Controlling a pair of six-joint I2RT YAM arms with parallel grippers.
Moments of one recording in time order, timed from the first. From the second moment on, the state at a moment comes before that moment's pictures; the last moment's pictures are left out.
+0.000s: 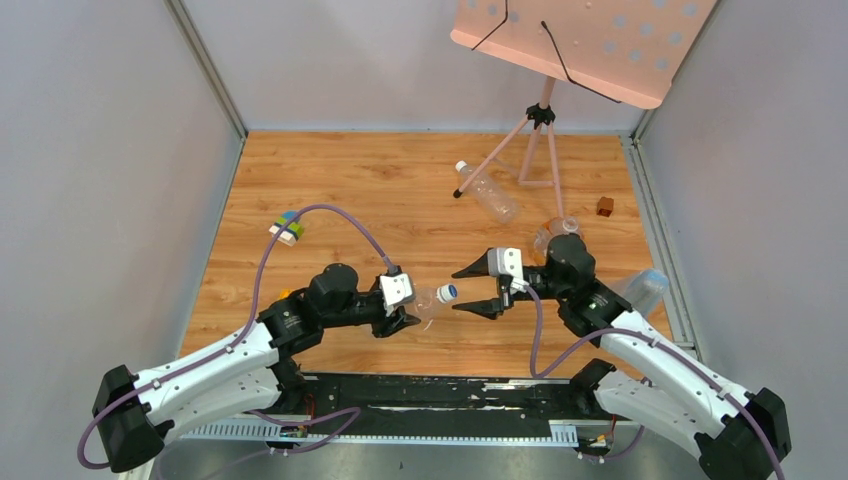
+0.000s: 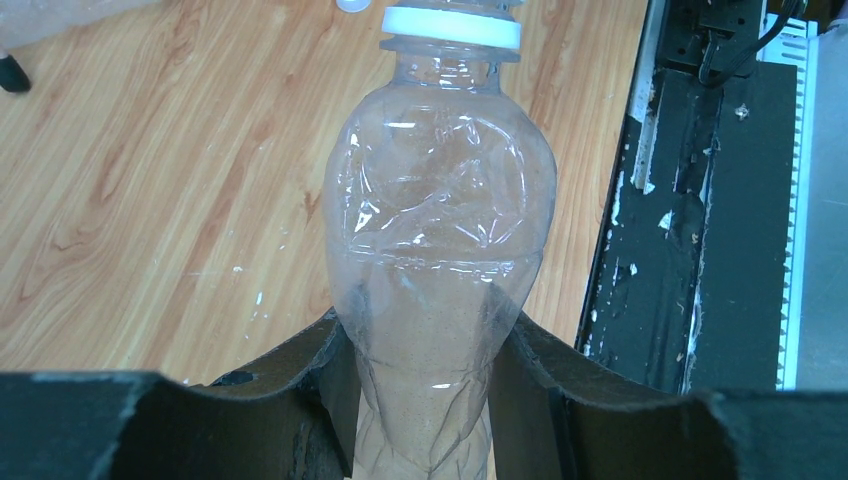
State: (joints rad) left arm -0.92 0.79 0.52 -0.14 0.33 0.18; right arm 0.66 0.86 0.60 0.11 -0.90 -0.38
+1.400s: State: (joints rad) left arm -0.92 0.83 0.52 -0.14 0.25 0.18; right arm 0.66 1.04 0.74 -0.07 -0.64 0.58
